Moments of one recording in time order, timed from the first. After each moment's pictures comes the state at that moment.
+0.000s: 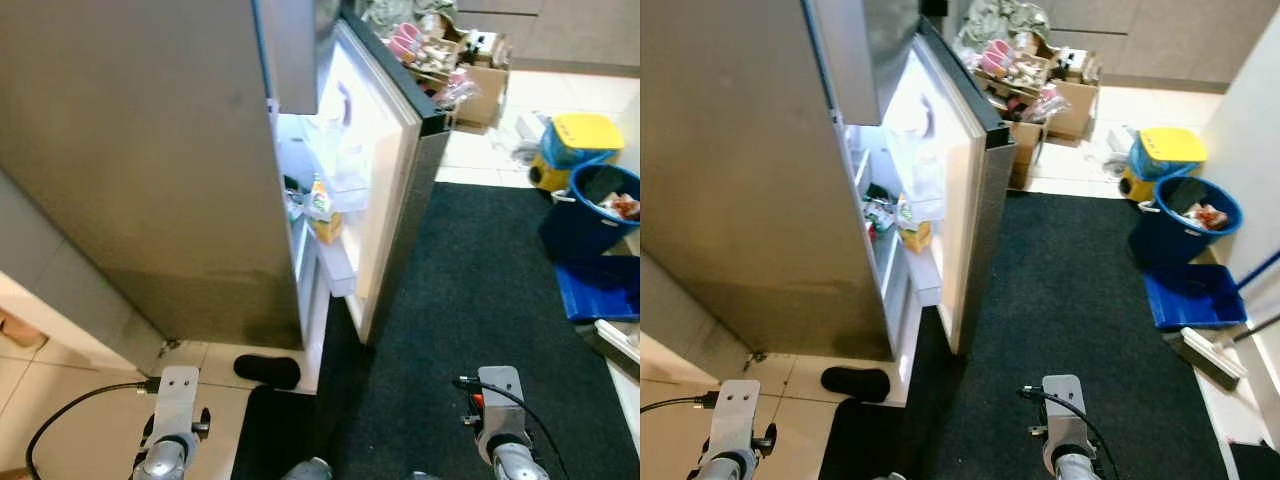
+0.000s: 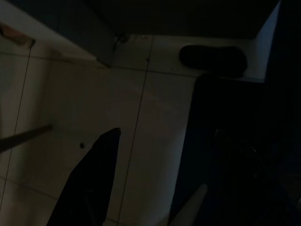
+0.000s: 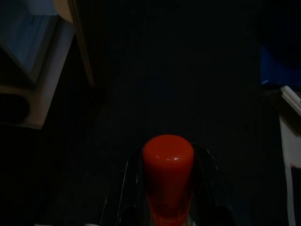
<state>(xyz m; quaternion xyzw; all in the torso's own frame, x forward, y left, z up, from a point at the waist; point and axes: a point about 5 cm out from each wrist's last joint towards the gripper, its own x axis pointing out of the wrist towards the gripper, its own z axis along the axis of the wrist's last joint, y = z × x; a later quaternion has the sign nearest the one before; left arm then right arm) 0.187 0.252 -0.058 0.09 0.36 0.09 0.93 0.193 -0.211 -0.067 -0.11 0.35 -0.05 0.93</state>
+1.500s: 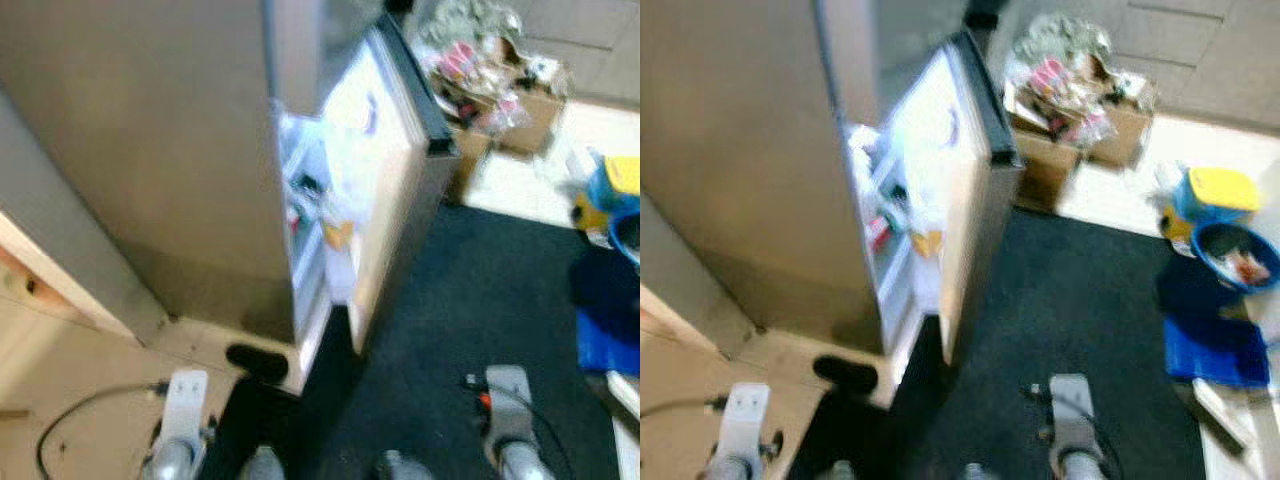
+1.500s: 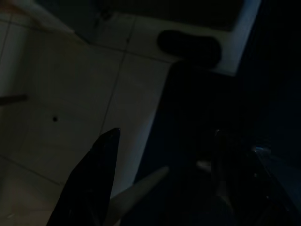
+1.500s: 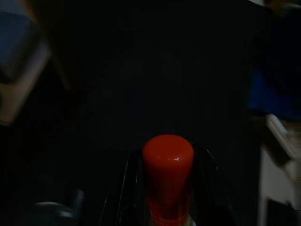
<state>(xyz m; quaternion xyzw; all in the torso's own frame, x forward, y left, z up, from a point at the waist) 0.186 0.247 -0.061 0.10 0.36 0.07 0.92 0.184 -0.223 -0.070 -0.11 0.37 -0.08 0.92</state>
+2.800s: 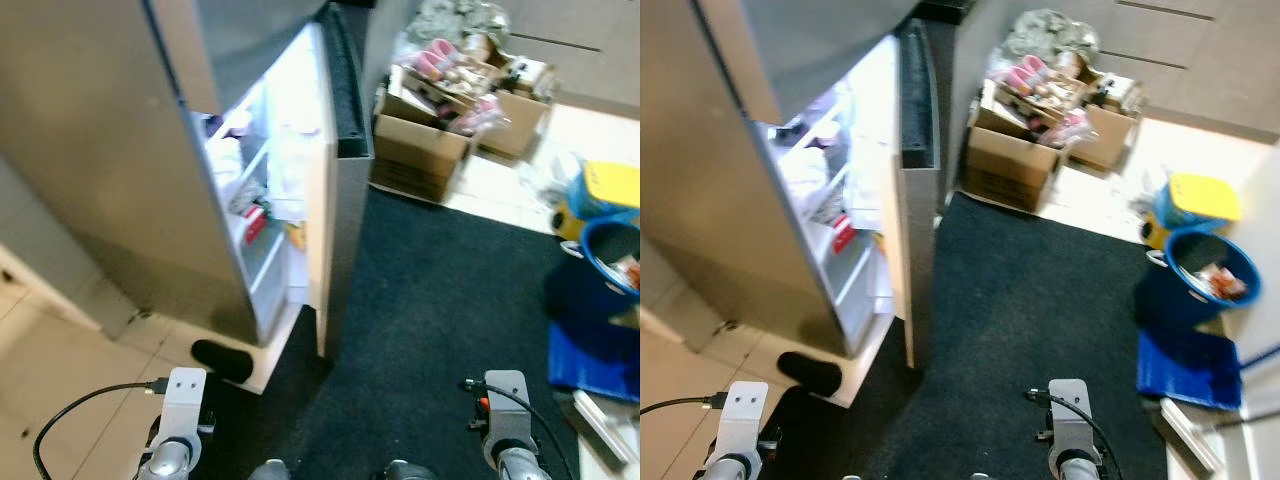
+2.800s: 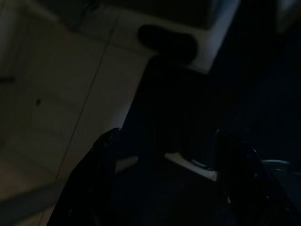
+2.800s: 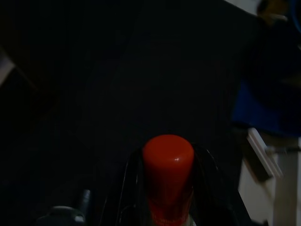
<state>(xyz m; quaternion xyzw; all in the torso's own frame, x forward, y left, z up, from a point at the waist) 0.187 0.248 -0.061 0.10 0.37 0.07 0.92 0.187 -0.216 -0.070 -0.11 0.36 -0.07 0.92</state>
